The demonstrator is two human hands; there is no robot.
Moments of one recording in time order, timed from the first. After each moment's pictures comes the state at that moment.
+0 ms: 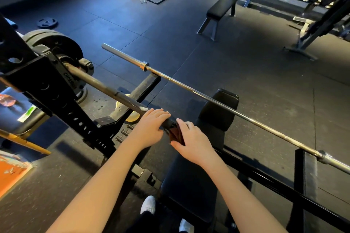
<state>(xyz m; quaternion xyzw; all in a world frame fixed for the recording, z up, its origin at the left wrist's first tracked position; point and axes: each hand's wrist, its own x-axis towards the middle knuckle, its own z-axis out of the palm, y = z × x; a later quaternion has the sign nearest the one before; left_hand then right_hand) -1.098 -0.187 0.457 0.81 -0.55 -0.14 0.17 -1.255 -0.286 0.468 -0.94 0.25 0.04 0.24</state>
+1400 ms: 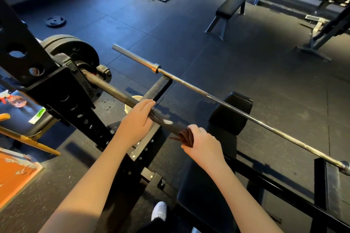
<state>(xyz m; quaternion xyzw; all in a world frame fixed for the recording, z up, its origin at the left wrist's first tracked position) -0.993 -0.145 0.453 0.83 -0.45 -0.11 0.29 -1.189 -0.269 0.465 -0.92 0.31 0.02 0.22</state>
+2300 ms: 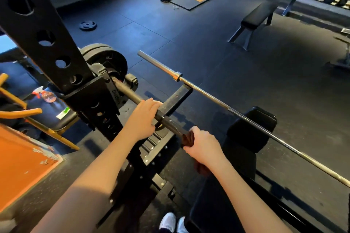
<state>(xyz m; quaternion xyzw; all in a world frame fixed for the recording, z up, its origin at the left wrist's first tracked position) -0.919 -0.134 0.453 0.86 -0.49 -0.05 0.13 -1.102 -0.268 0.478 -0.92 0.28 0.11 0.26</state>
